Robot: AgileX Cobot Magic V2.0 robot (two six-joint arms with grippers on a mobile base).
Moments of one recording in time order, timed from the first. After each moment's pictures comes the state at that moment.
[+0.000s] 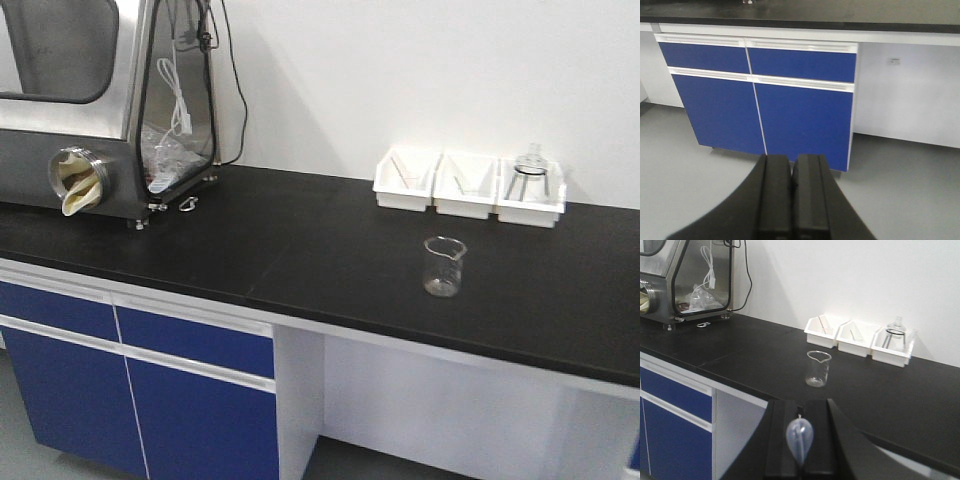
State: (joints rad) left arm -0.07 -0.01 0.03 -0.02 0.01 0.05; right arm 0.09 0.49 -0.33 -0.84 -0.09 0.71
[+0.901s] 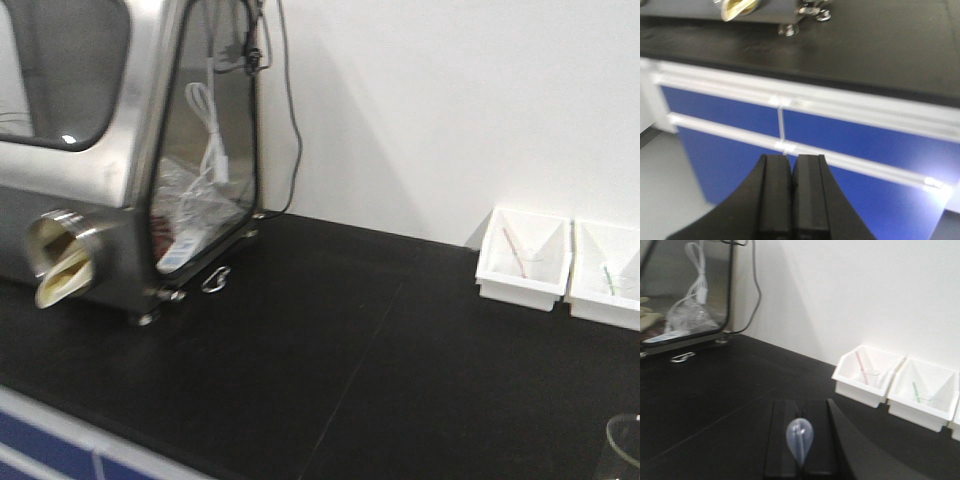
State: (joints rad) left arm -0.07 -0.01 0.03 -0.02 0.01 0.05; right arm 0.09 0.49 -0.33 -0.84 -0.09 0.71
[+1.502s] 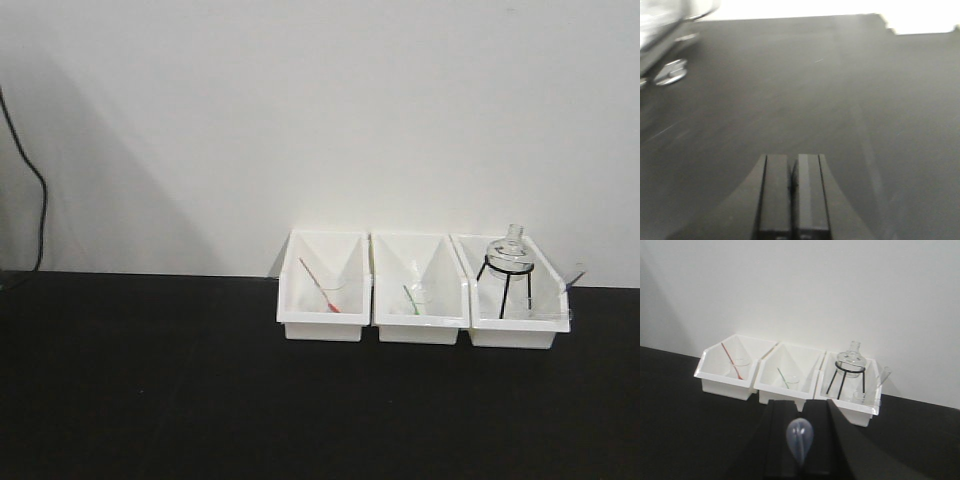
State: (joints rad) left arm -0.07 -0.01 0.03 -0.02 0.01 0.05; right arm 0.09 0.49 -0.33 -0.84 -0.09 0.71
